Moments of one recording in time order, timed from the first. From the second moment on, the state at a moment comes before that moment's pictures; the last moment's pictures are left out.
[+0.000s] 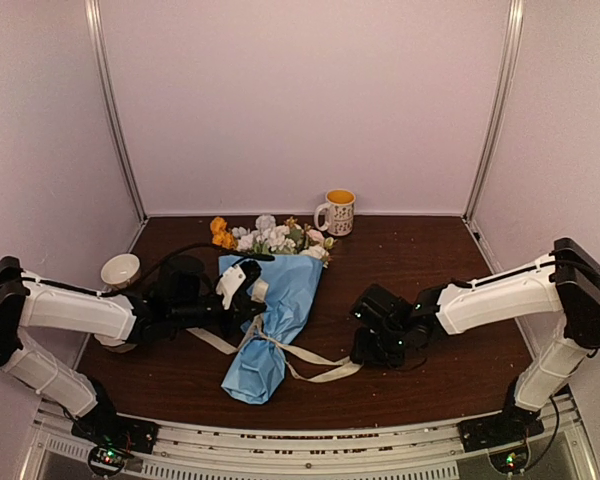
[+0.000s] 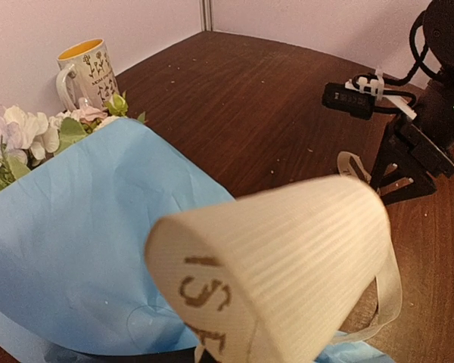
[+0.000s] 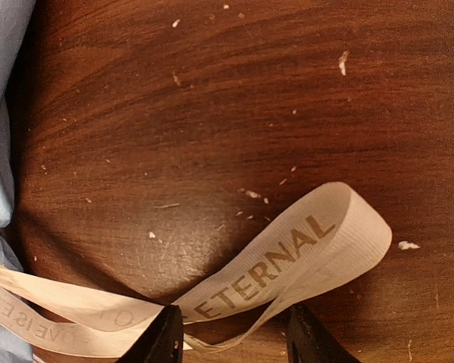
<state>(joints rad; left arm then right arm) -0.79 1.40 0.58 0.38 0.24 0.11 0.99 1.63 0.86 -0.38 0.09 1.10</state>
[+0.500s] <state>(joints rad) -0.79 1.39 0.58 0.32 0.22 0.13 0.90 1.62 0.86 -0.53 0.23 1.02</state>
